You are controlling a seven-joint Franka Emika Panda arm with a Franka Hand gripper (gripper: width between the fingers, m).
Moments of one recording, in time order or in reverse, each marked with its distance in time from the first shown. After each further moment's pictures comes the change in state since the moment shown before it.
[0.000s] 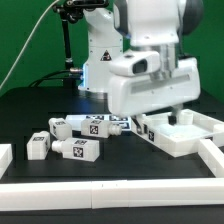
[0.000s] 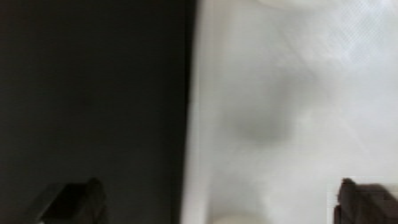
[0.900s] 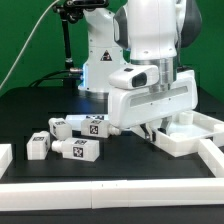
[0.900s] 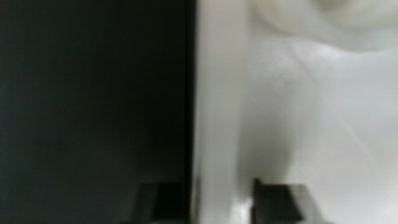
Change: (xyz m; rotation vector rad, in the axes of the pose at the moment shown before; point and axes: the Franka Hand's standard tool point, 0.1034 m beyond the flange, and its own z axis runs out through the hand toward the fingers) arm -0.006 0.005 0.010 -0.001 -0.001 -0.004
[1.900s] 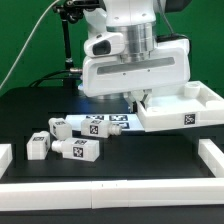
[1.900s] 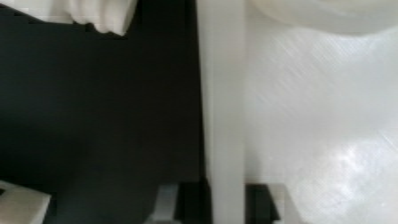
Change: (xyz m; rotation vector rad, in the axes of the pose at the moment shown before) arm -0.008 0.037 -0.065 0.054 -0.073 0.452
